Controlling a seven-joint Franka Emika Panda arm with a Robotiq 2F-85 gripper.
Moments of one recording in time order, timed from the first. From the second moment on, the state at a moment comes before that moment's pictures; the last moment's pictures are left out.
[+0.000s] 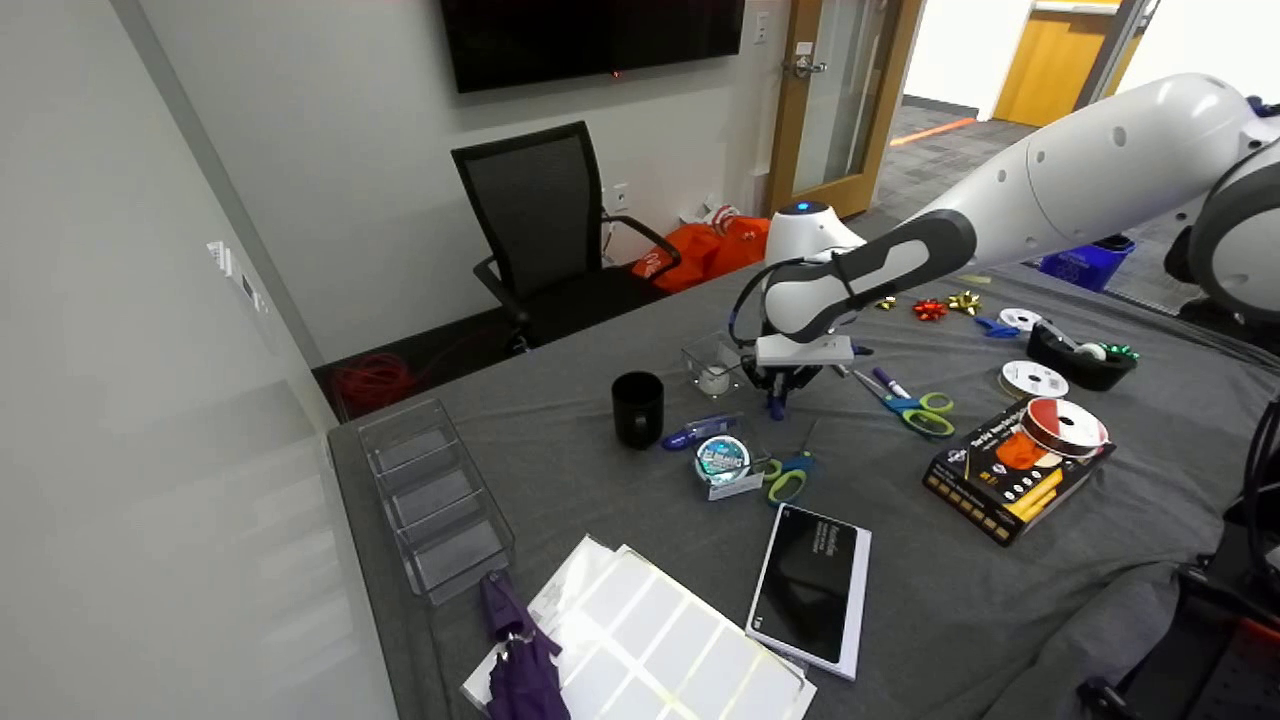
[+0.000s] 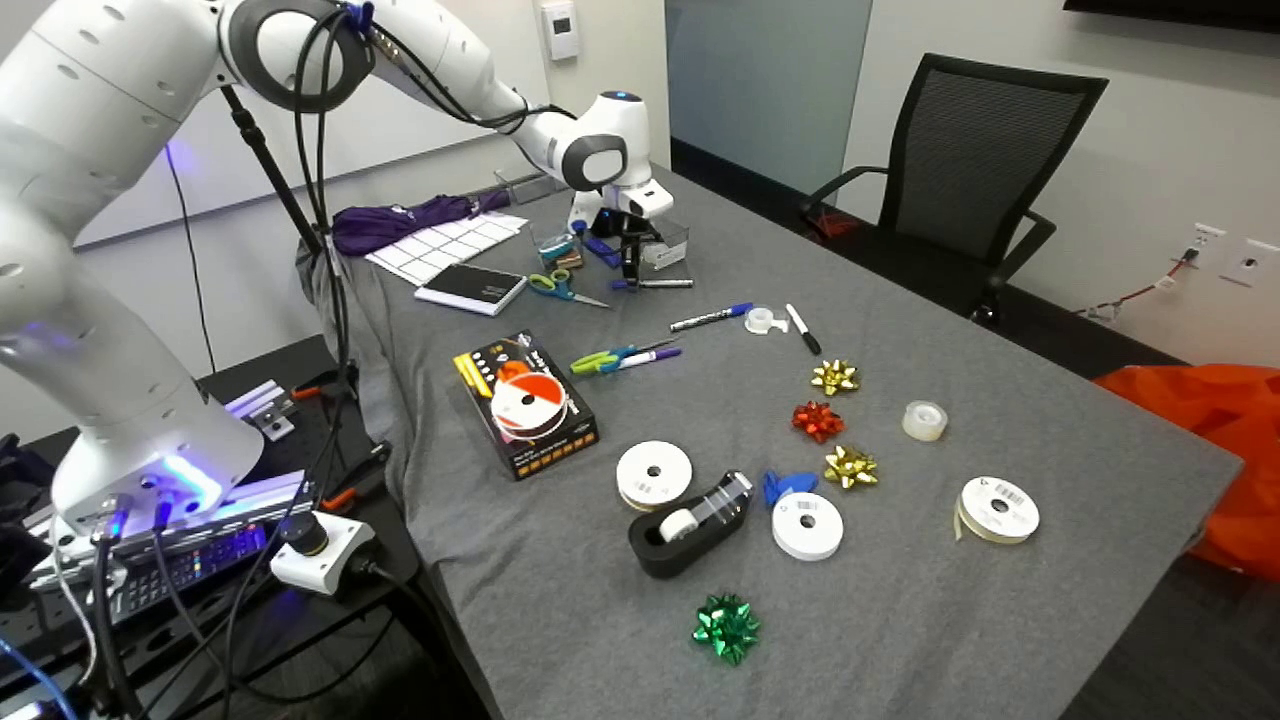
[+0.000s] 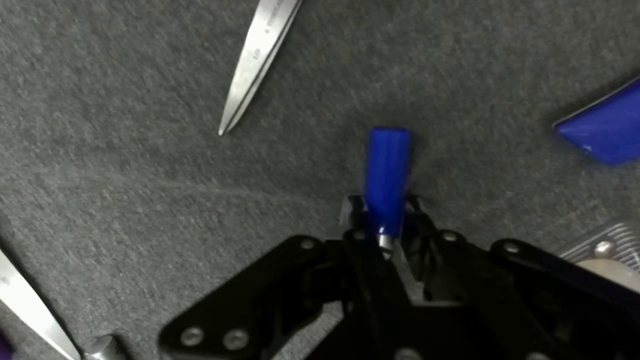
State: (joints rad) arm 0.13 1.00 -0.09 -1.34 0.08 2.32 0.64
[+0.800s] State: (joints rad) arm 0.11 0.94 -0.09 -1.36 0.08 2.29 0.60
